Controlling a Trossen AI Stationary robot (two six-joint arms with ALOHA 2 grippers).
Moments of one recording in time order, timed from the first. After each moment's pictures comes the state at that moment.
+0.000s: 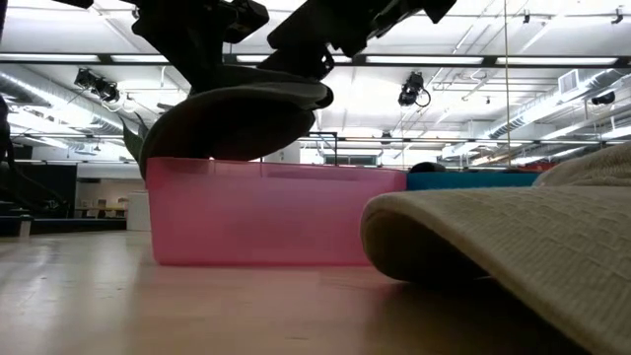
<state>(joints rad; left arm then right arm) -0.41 1.65 1.36 -0.93 -0.31 0.17 0.14 1.81 1.35 -0.16 -0.19 -0.17</state>
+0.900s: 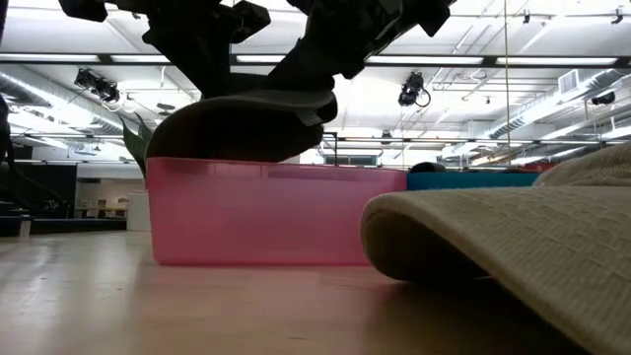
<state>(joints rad) -0.41 1.65 1.36 -0.94 -0.37 0.17 0.11 1.84 1.35 -0.18 -0.17 -0.14</state>
